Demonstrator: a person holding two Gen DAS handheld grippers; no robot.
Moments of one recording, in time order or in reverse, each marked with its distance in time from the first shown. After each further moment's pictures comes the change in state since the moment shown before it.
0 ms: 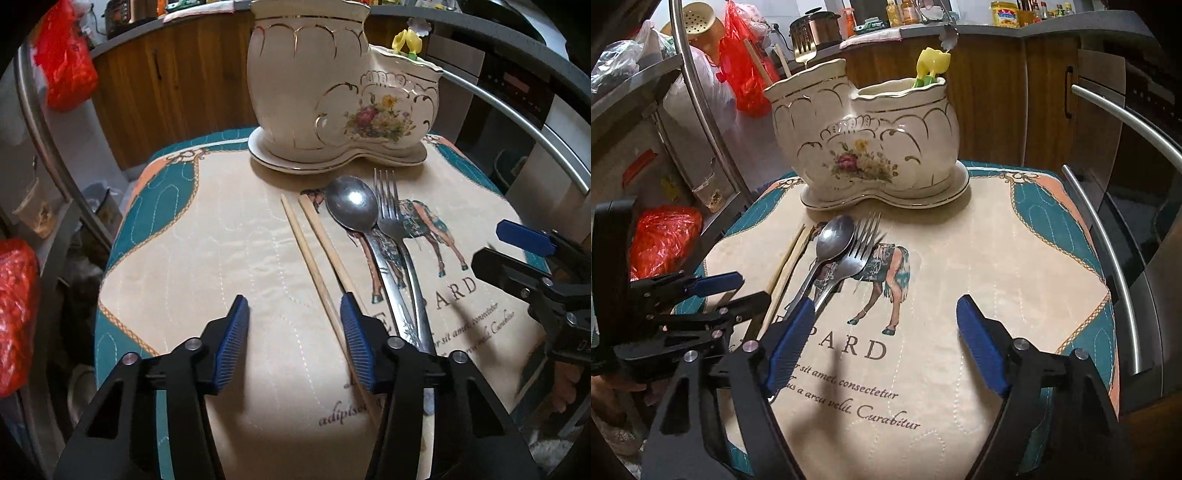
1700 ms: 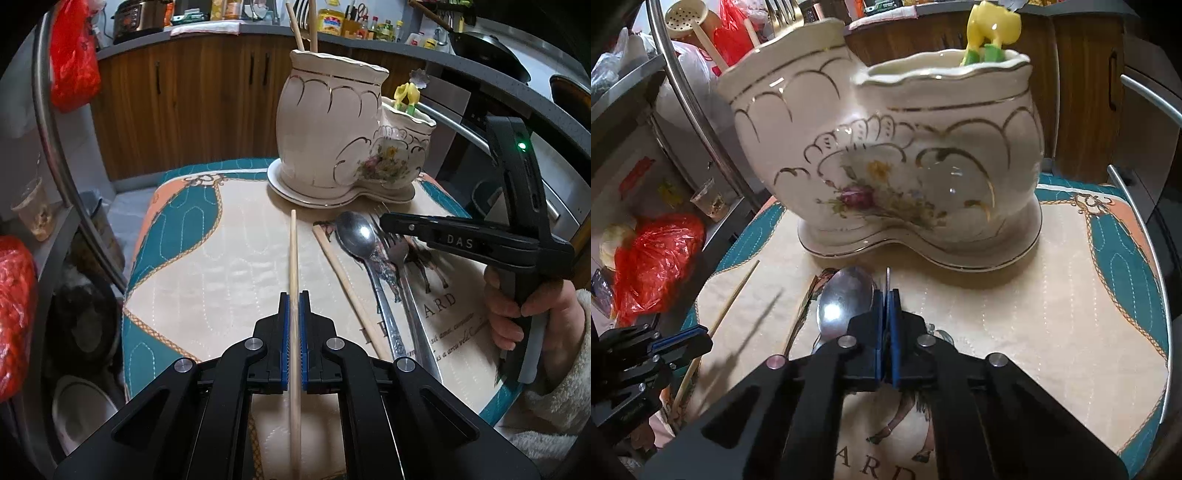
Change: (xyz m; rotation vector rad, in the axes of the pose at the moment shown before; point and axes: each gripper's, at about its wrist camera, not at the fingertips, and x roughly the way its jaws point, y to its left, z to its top) left arm -0.033 0.039 -0.008 -0.045 -0.109 -0.123; right arm 0.067 0.005 0.051 0.023 0.070 0.102
